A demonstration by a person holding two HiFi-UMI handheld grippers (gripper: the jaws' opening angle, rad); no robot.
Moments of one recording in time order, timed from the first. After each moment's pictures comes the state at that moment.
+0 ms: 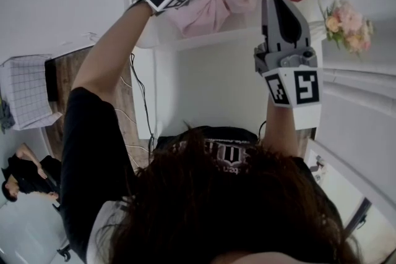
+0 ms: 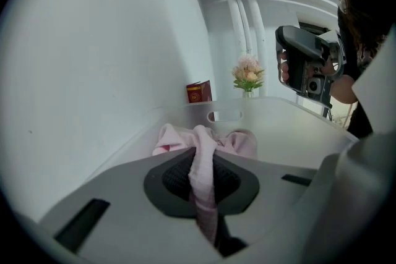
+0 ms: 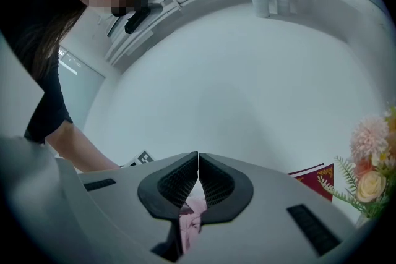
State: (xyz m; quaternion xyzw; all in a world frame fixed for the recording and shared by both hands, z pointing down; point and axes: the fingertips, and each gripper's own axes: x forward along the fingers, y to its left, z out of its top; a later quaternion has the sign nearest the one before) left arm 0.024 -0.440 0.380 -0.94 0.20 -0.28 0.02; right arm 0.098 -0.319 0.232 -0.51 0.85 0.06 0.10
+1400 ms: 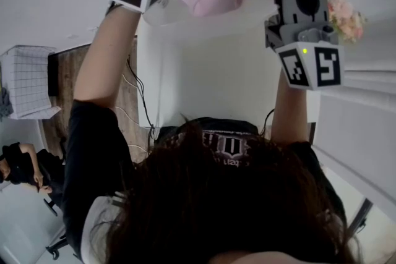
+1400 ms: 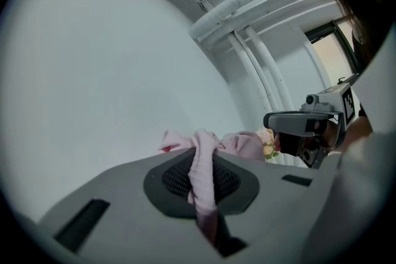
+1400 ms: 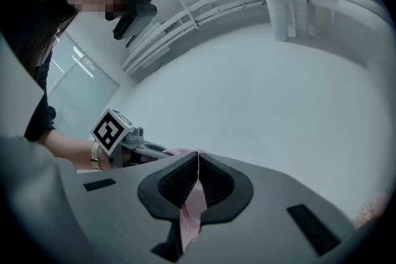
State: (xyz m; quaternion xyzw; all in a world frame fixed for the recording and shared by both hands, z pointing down) left arm -0.003 -0.357 0.135 -0.92 0.35 -0.10 0.14; right arm 0.079 -0.281 0.131 -0.47 0.86 0.14 0.14
